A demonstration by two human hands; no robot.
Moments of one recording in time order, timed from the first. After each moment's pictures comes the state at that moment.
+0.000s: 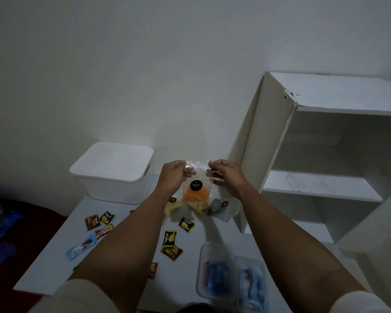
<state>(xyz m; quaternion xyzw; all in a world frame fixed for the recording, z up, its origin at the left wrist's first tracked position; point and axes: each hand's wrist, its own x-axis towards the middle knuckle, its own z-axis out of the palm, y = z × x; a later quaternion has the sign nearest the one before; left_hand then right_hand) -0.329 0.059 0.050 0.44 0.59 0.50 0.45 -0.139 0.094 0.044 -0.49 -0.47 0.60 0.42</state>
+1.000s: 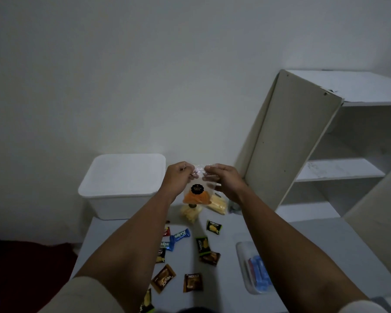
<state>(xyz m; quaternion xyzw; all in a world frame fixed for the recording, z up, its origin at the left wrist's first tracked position) -0.479 0.101 0.038 0.54 0.53 0.43 0.50 -0.299 0.085 0.037 -0.53 -0.42 0.57 0.47</state>
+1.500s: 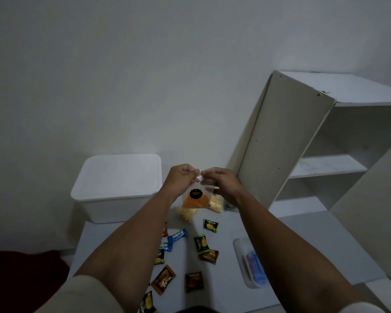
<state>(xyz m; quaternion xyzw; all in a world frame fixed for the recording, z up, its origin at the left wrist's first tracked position) -0.485 0.108 0.030 0.57 0.49 0.39 0.53 -0.317 0.072 0.035 -0.55 -0.43 0.55 0.46</state>
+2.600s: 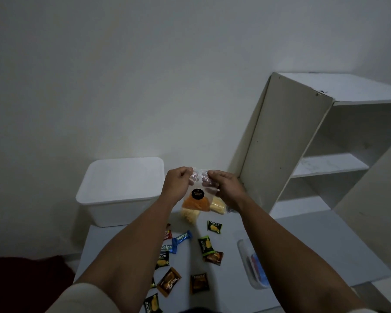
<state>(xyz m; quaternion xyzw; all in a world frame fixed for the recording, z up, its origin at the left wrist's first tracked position) -0.499 0.104 0.022 0.60 0.52 0.41 0.46 -0.322 0.065 0.021 -0.51 -0.38 0.55 0.53</state>
